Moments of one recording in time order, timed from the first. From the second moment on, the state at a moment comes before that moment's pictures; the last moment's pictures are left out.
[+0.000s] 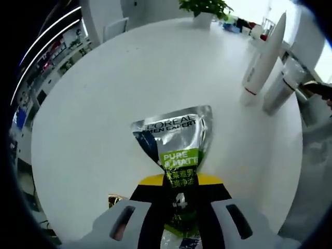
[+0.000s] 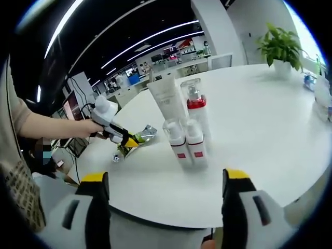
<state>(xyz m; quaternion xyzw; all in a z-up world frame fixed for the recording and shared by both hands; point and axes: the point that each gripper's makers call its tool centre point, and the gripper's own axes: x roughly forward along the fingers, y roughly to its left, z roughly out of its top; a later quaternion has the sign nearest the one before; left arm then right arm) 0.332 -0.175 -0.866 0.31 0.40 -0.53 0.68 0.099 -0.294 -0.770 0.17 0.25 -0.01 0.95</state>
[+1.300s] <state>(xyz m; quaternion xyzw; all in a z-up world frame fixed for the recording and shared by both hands) 0.260 -0.151 -0.778 0.23 0.32 -0.55 0.74 0.098 -0.257 -0.726 0.16 0.20 0.06 0.96</state>
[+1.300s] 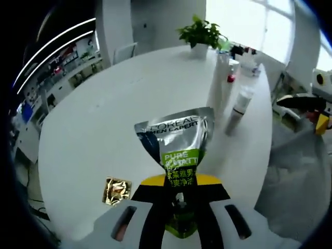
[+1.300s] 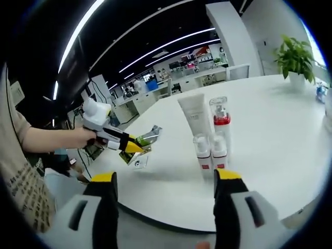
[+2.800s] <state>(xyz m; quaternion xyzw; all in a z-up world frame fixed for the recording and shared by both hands) 0.151 -0.154 -0.692 0.13 0.23 -0.62 0.74 0.149 -0.191 -0.662 0.25 0.11 0.18 0.94</state>
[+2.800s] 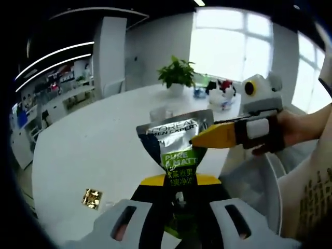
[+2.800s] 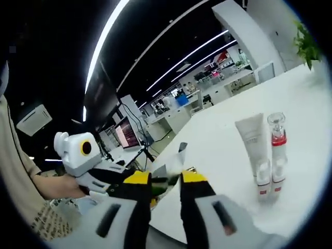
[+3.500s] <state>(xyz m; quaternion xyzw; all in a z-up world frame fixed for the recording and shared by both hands) 0.149 -0.161 -0.694 0.11 0.23 -0.63 0.74 0.145 -0.203 -0.659 0.28 0.12 0.20 0.93</state>
